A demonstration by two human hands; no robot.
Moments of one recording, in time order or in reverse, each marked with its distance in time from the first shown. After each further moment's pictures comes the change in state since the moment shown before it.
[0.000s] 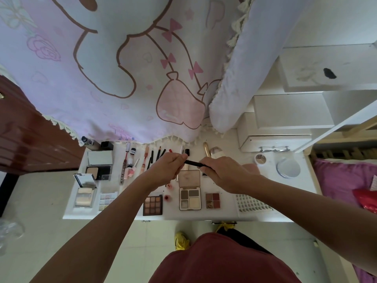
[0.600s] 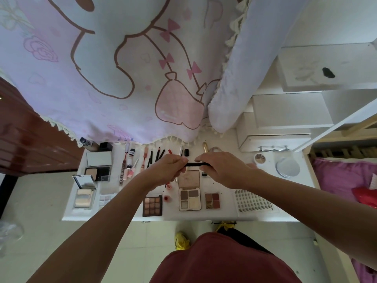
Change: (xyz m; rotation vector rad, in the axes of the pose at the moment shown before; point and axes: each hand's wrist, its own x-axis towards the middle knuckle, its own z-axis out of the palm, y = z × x) left_hand 0.000 0.006 -0.004 0.055 -0.091 -0.076; right_hand 0.006 -0.006 -0.011 -0.071 0.023 -0.033
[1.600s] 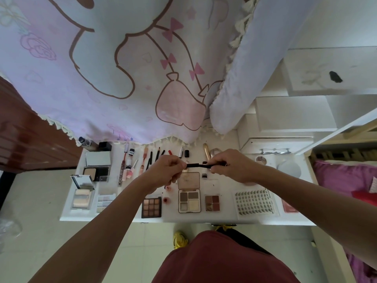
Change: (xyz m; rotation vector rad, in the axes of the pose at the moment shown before) left_hand 0.010 -0.018 -0.004 -0.162 0.068 -0.017; right_hand 0.005 0.034 -0.009 0.391 -0.108 0.165
